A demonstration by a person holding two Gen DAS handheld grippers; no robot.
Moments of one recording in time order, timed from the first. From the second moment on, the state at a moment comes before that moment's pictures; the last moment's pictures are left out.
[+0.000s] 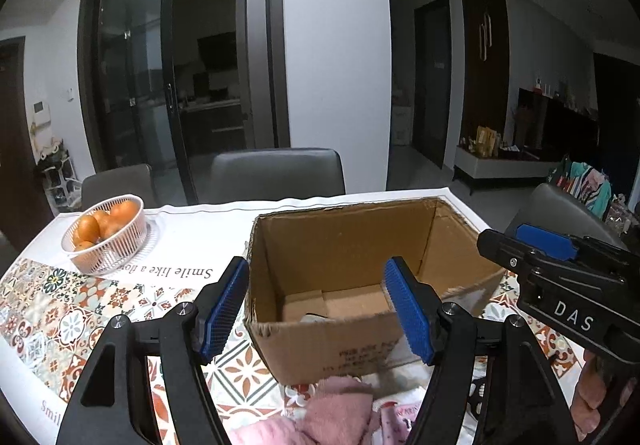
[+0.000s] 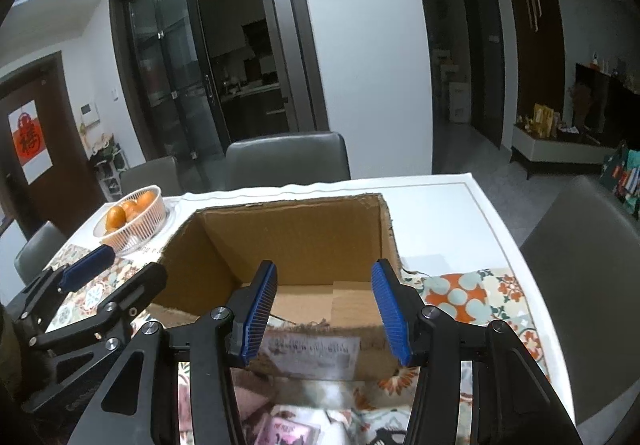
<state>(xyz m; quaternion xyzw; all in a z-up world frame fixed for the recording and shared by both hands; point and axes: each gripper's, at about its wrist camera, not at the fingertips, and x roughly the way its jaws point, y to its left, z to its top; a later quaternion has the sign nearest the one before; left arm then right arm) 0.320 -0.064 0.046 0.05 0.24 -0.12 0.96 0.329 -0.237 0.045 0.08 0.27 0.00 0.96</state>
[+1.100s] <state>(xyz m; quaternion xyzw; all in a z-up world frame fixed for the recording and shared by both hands) 0.205 -0.080 0.030 0.02 0.24 -0.12 0.96 0.193 -0.273 0.035 0.08 0.25 0.00 0.96</state>
